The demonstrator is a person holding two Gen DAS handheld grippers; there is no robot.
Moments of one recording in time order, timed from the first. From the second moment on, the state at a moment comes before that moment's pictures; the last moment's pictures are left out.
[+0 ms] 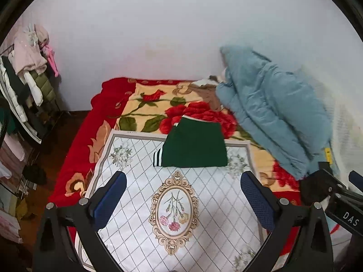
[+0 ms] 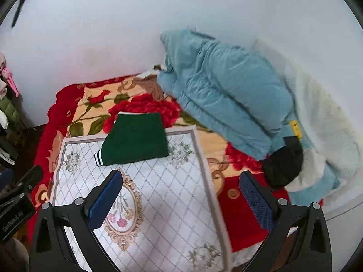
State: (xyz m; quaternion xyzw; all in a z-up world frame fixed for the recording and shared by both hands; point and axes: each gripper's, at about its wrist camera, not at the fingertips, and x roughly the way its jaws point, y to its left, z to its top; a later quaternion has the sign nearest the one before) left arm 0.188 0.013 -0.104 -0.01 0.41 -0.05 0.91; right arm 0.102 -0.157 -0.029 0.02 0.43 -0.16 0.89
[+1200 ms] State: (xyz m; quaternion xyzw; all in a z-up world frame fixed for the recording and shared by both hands) left arm 0.116 -0.016 0.010 0.00 0.37 0.02 0.93; right arm -0.021 -0.170 0.141 0.00 0.38 -0.09 0.92
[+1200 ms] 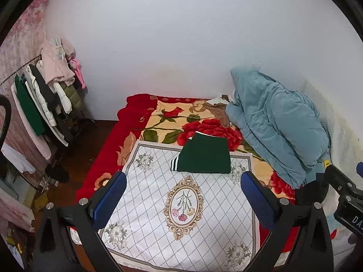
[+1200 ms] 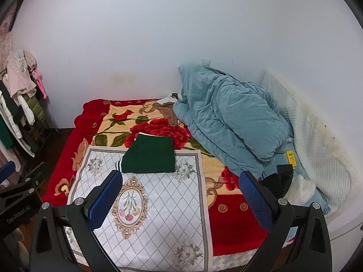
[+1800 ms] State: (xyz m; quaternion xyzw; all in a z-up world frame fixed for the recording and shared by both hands) left arm 0.105 -0.026 0.017 0.01 0.37 0.02 0.93; right arm -0.029 -0.172 0.140 -0.01 0.38 -0.09 0.92
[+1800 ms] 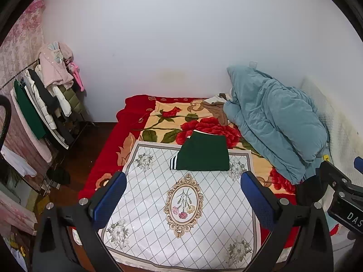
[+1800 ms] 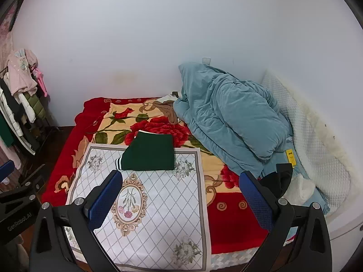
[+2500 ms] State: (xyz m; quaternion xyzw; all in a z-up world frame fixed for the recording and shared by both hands) left arm 0.103 -0.032 0.025 0.01 0.36 0.01 0.93; right arm -0.033 -0.172 0.140 -0.01 0.38 -0.09 0.92
